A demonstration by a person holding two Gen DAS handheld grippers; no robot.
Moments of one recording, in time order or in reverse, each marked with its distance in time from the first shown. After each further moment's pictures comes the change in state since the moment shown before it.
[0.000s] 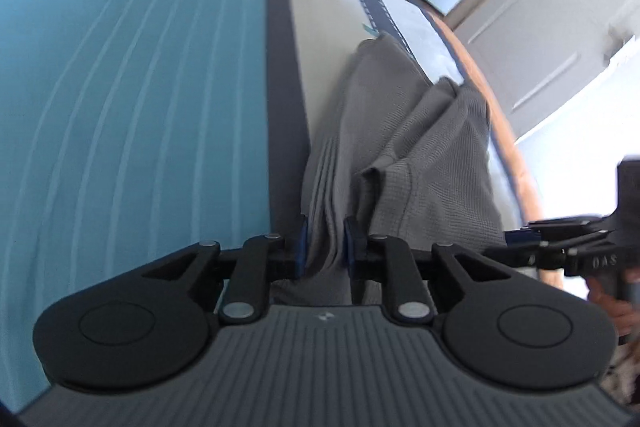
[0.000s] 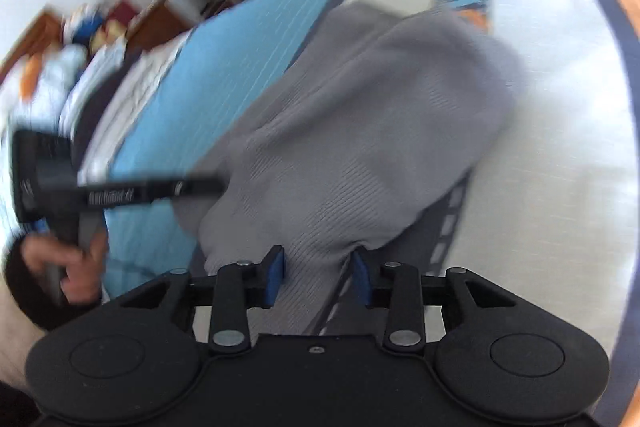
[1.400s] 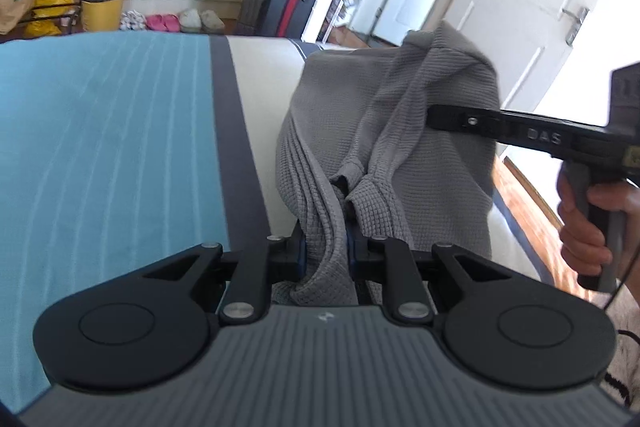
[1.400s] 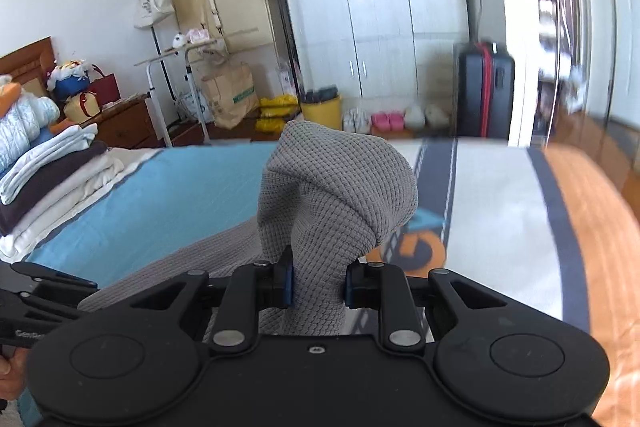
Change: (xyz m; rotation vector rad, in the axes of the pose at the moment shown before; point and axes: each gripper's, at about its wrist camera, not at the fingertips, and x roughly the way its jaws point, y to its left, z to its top) left arm -0.032 -0.046 -0.024 0.326 -0.238 0.060; right arm -0.005 0.069 0.033 -0.364 -0.484 -0.287
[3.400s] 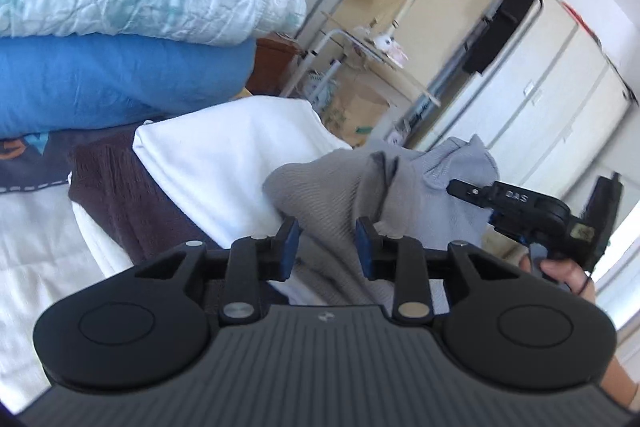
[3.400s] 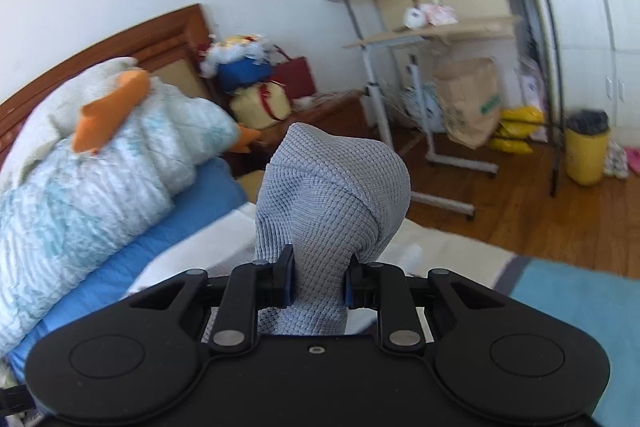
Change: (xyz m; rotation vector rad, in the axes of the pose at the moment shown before) left arm -0.382 0.418 -0.008 -0.650 -0.588 0.559; right arm 0.349 0.449 0.191 -0.045 0.089 0.514
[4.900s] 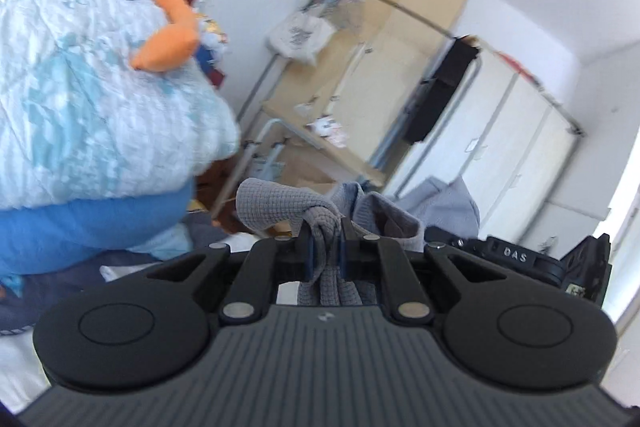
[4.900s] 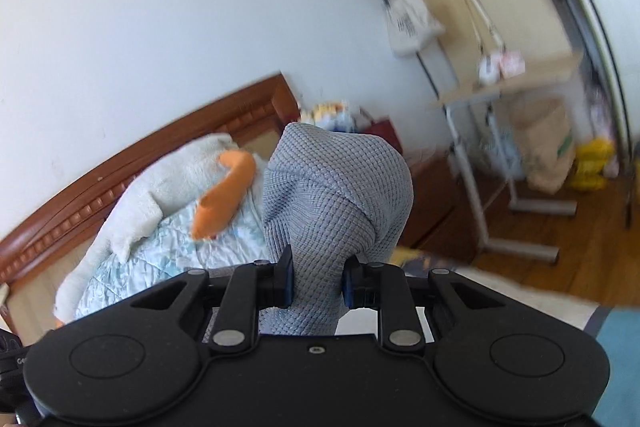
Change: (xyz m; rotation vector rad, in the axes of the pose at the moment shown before) left arm -0.041 -0.033 0.101 0.098 -0.204 -0.053; right arm -0.036 0.045 0.053 0.102 -0.108 0.302
